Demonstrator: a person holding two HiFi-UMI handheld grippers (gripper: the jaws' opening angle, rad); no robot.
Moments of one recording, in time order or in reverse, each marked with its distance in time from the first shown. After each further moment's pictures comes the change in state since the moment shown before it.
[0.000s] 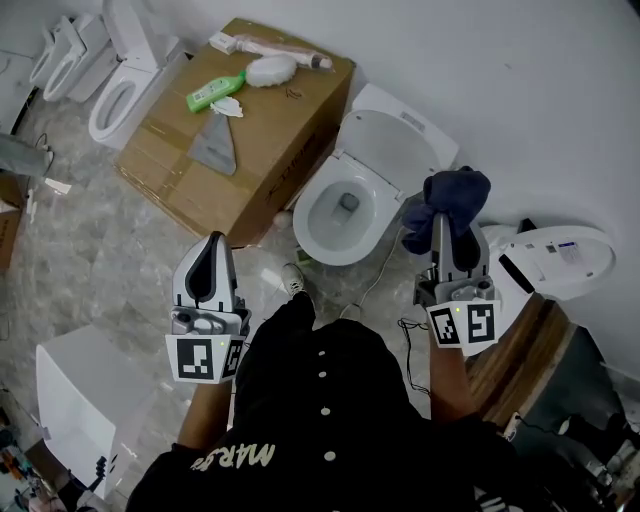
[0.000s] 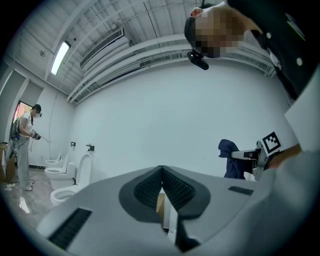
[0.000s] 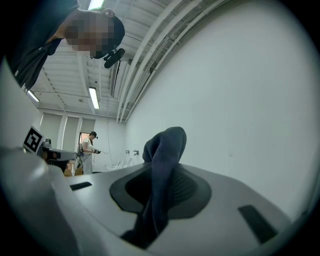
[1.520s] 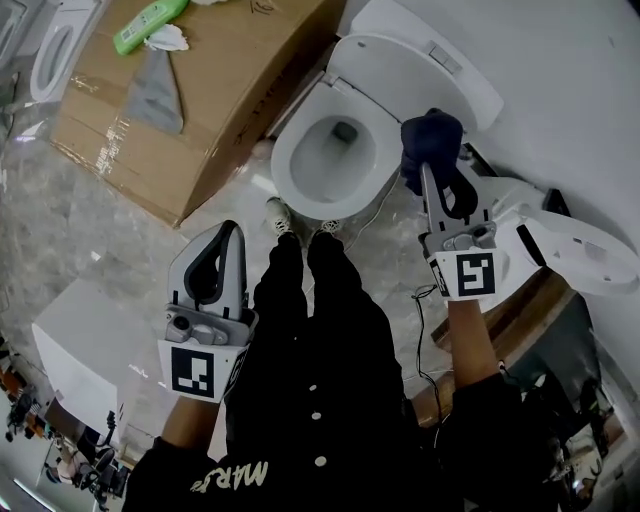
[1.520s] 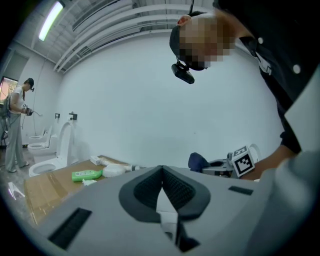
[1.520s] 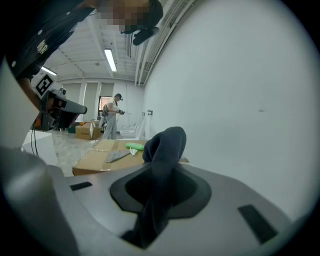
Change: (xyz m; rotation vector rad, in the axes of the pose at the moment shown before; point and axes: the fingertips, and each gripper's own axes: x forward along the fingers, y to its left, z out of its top) left arm 0.118 -0.052 -0.139 -0.068 0.239 -0.154; right arm 0.112 -0.062 -0.217 -0.236 0.341 0.232
